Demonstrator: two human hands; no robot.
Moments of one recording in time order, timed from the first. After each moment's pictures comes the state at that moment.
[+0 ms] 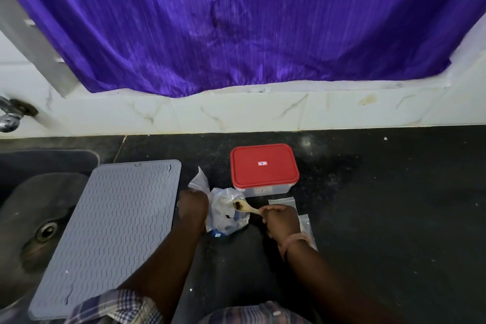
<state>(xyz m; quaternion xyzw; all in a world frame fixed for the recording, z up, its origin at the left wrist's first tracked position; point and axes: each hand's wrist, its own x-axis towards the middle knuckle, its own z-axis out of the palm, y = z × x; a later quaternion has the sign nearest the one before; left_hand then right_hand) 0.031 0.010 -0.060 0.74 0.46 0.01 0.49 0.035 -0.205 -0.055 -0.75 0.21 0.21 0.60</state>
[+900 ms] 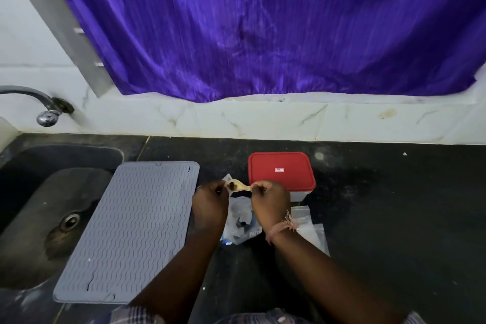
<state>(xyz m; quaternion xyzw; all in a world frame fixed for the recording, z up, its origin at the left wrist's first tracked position) -0.002 -0.010 -0.009 0.86 0.32 0.14 0.37 0.036 -0.143 0.019 -0.86 -0.02 0.05 0.50</state>
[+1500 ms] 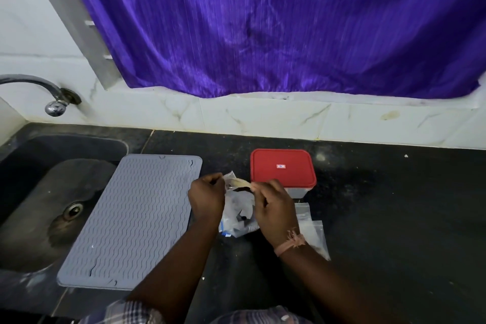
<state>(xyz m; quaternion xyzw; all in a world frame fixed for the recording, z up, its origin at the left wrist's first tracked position) -0.006 -0.009 0.008 0.77 0.40 0.17 0.47 0.014 -0.166 -0.002 -0.86 -0.24 -0.14 0.44</state>
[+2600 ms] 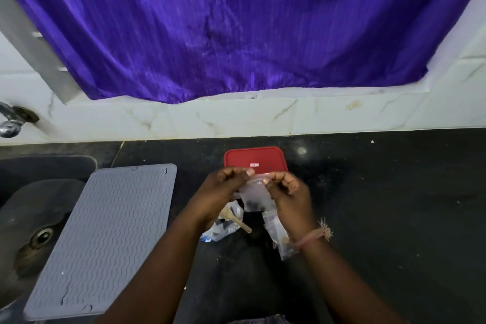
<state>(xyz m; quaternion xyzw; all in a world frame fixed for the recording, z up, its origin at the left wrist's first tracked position) -0.001 -0.064 0.079 0.69 0.13 -0.08 0.70 0.026 -0.234 0.041 -0.70 -0.01 0.03 0.72</state>
